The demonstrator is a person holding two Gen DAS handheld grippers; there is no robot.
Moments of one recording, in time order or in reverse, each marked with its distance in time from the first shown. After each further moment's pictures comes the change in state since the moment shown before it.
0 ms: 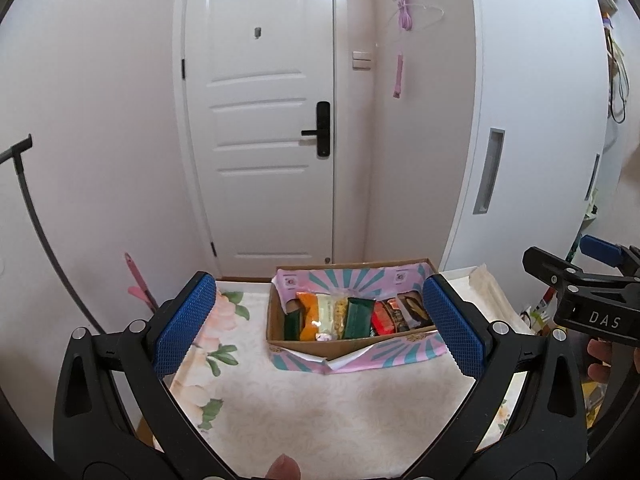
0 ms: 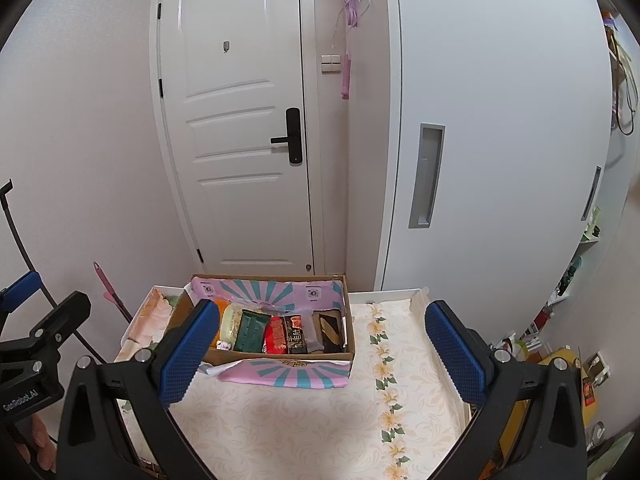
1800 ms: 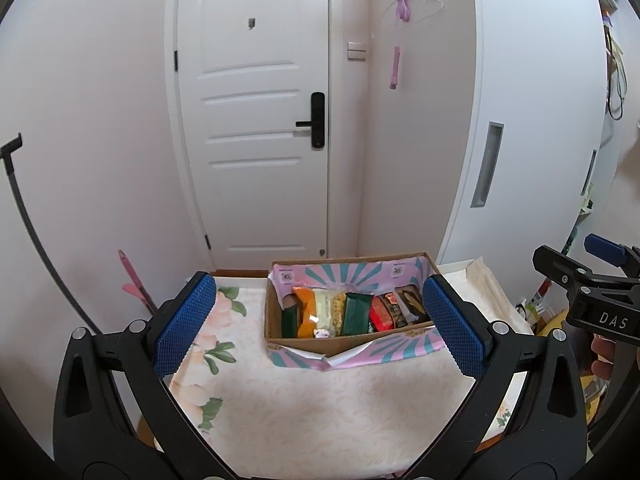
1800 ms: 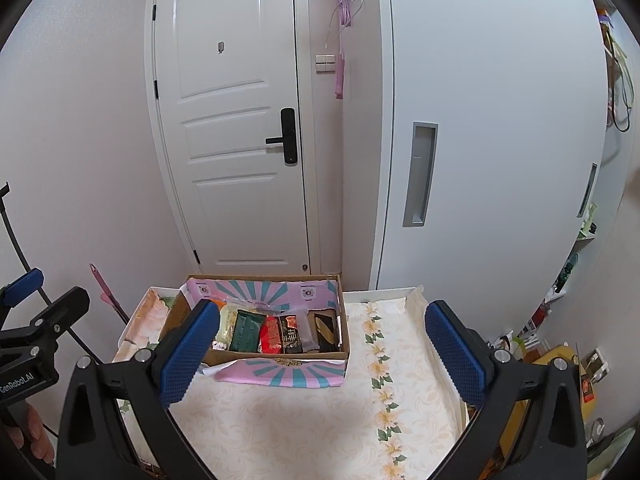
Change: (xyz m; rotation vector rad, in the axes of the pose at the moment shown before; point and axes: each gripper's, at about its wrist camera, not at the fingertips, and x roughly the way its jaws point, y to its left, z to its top) left arm 0.009 0.008 0.004 0.015 0.034 -0.040; right arm -0.003 0.000 -0.002 0.014 -0.003 -0.024
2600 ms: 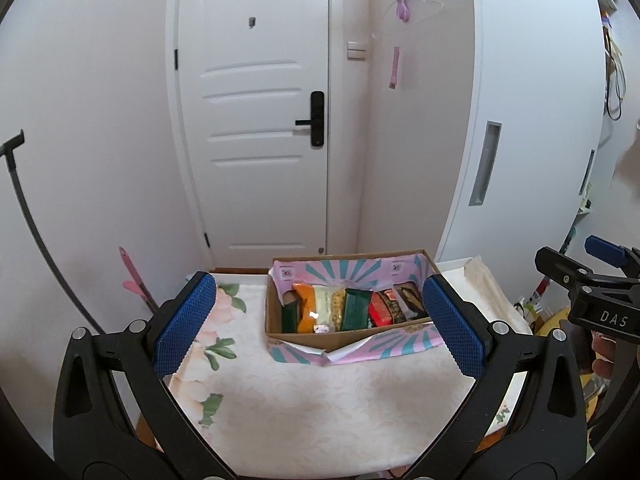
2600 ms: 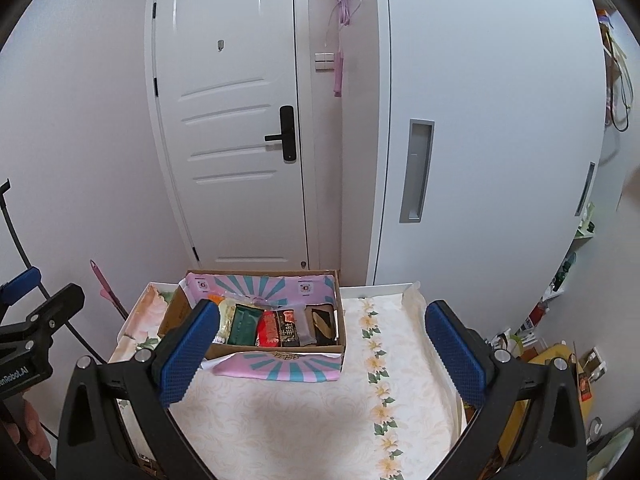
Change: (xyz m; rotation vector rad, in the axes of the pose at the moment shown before) left arm -0.005 -0.003 -0.001 -0.010 0.004 0.007; right arm -0.003 -0.003 -0.002 0.002 0.011 -0.004
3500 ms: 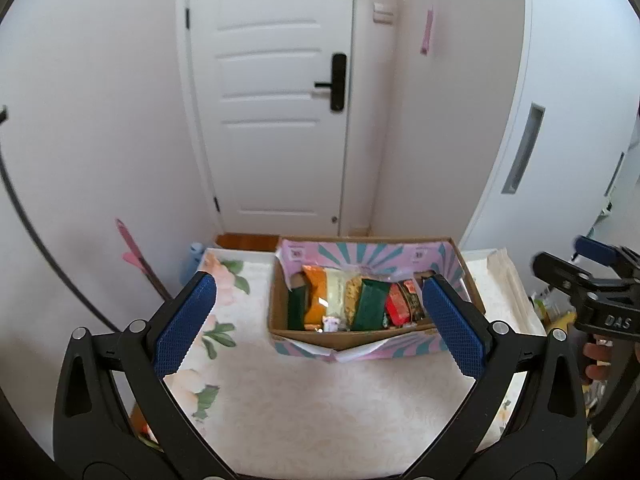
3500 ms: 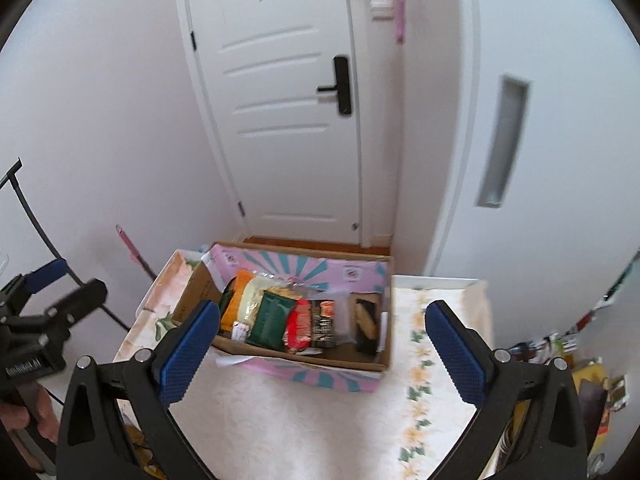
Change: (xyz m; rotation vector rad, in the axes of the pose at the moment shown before) left arm 0.063 0.008 0.013 -0.060 0.132 0.065; right arm 0.087 -0.002 0.028 -0.072 0.163 0.201
